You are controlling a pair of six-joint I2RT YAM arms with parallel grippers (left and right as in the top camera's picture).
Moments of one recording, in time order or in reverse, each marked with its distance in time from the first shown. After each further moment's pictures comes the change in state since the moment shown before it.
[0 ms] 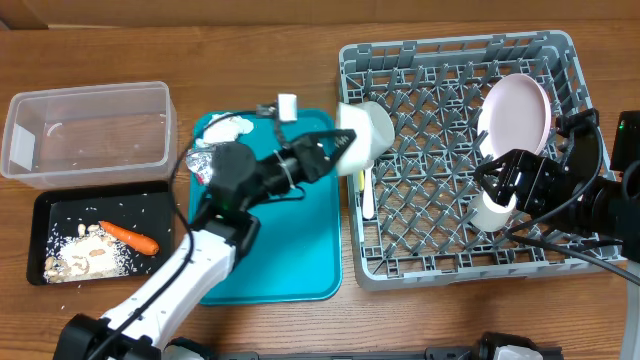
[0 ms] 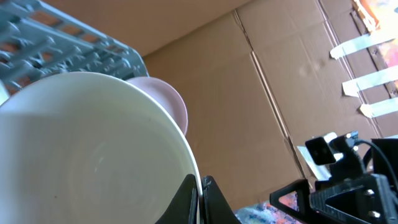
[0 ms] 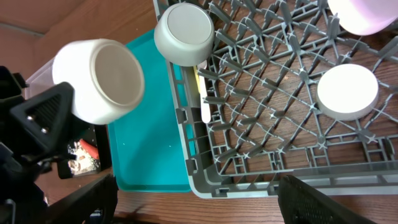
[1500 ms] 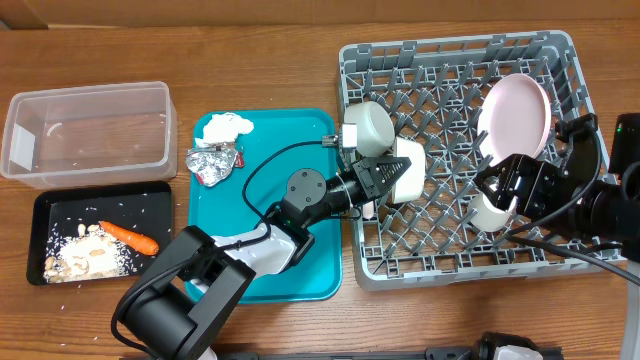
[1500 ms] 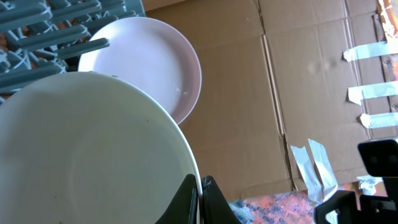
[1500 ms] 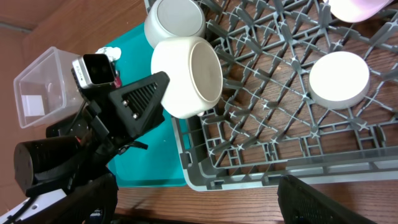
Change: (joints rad) left arm -0.234 0.398 0.001 0.426 -0.166 -0.219; right arm 0.000 0.000 0.000 -0.035 0.023 0.000
